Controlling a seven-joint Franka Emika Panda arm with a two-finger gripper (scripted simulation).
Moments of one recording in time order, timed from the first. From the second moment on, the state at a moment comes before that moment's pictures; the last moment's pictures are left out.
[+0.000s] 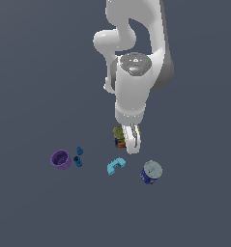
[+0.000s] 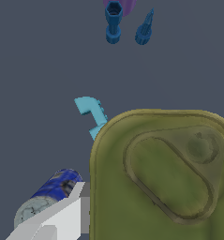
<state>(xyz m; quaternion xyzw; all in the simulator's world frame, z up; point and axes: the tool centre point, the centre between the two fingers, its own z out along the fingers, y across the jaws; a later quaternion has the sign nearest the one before) 0.031 0.045 0.192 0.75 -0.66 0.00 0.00</state>
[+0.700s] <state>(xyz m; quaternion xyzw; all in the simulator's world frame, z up) -0.043 0.049 0.287 0.75 -0.66 0.00 0.00</state>
